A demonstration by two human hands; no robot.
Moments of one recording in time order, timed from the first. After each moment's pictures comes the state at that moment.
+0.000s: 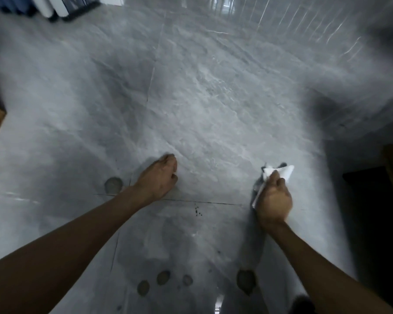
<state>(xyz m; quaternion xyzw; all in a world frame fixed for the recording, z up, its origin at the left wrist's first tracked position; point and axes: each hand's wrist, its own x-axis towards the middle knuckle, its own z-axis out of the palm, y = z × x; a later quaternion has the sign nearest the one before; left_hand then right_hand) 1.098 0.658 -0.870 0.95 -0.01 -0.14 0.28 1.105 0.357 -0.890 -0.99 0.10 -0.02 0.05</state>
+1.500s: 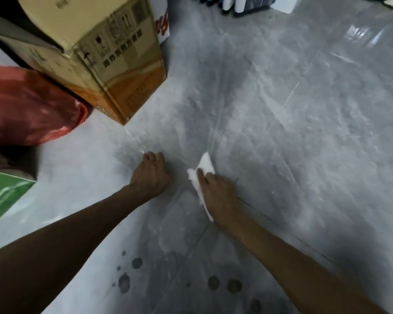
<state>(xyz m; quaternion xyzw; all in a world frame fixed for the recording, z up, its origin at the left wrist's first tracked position) 0.931 0.856 -0.864 0.92 0.34 -0.10 0.18 1.038 0.680 -0.913 -0.82 -0.56 -0.02 0.09</state>
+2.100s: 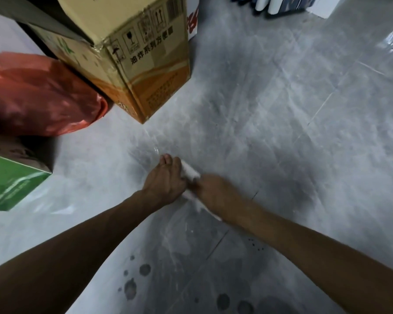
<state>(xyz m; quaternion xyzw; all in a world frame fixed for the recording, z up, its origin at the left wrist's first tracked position) 0.928 0.864 -0.870 0.90 0.36 -0.13 0.21 1.050 0.738 -0.907 -0.72 -0.67 0.14 0.14</state>
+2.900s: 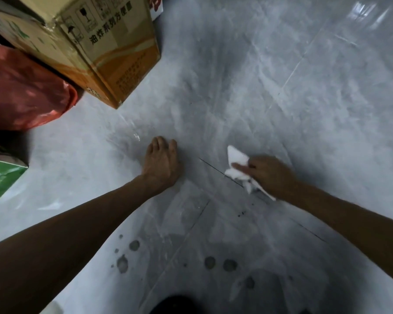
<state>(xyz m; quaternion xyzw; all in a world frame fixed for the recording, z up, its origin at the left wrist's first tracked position) 0.950 0.822 -0.868 0.93 0.31 -0.13 0.14 1.151 0.591 -0.892 -0.77 -0.61 0.11 0.12</state>
